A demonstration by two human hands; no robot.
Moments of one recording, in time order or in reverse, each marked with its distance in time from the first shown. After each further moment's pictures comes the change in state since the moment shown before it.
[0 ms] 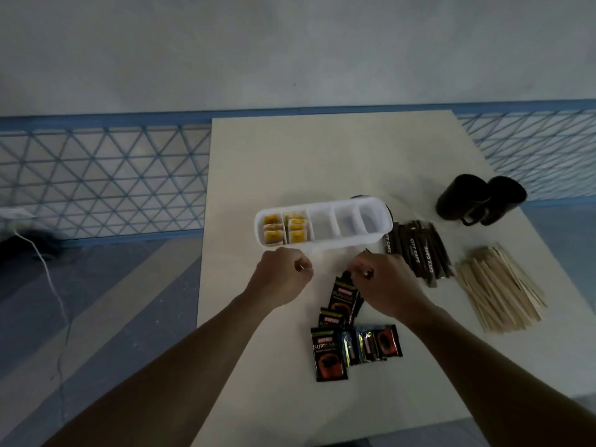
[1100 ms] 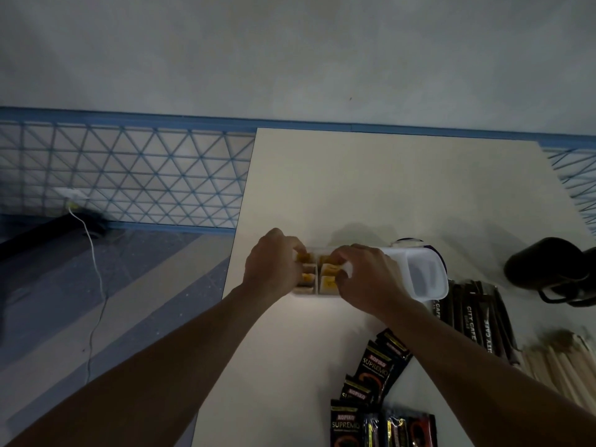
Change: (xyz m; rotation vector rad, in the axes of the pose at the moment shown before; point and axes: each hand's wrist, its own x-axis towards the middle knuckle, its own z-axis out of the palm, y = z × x) left_hand 0.086 -0.032 -0.054 0.204 0.308 -0.057; right_hand 0.131 -0.059 0.024 -0.141 -0.085 -0.193
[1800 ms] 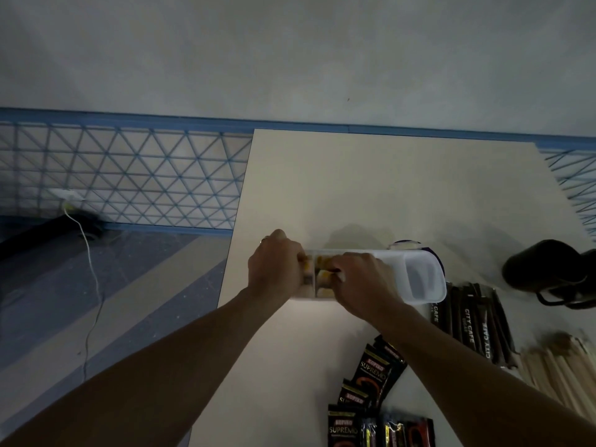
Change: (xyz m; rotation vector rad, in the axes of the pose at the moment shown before) left_hand 0.004 0.010 0.011 0.105 0.052 -0.051; right_hand 0.002 0.000 0.011 -0.097 0.009 -0.032
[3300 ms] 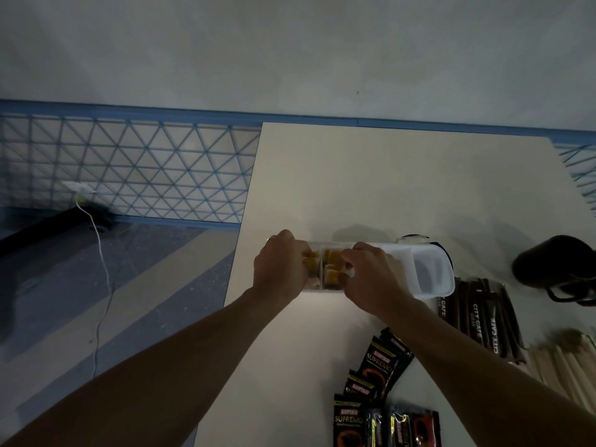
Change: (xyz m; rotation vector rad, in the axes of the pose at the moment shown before) left_hand -0.011 -0.013 0.009 0.006 0.002 0.048; right_hand -0.005 -0.001 -0.005 -0.008 -0.049 0.010
